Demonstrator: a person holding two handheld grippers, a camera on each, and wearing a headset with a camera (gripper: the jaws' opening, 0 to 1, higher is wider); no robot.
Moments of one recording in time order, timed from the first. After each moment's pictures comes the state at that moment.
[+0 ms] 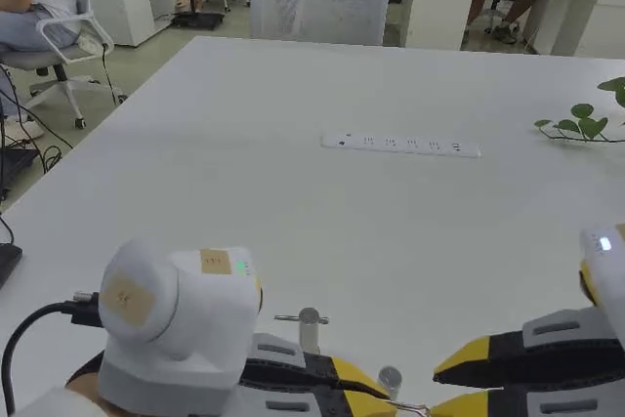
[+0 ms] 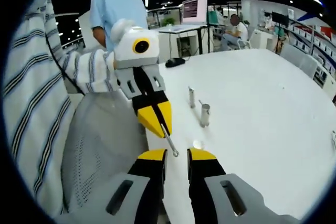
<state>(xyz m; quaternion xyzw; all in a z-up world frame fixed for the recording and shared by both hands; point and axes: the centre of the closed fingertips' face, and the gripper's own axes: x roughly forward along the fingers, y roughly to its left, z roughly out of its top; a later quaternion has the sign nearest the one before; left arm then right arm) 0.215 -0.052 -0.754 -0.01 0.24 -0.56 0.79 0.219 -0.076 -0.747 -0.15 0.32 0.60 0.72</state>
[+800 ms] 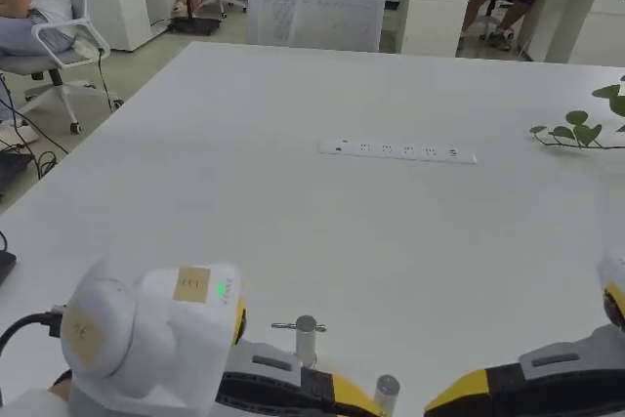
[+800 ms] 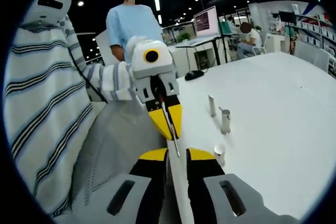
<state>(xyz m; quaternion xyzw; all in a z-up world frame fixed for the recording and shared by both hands) 0.199 -0.051 -0.746 0.02 0.19 -0.62 0.76 0.193 -0.063 -0.746 -0.08 0.29 0.67 0.68</state>
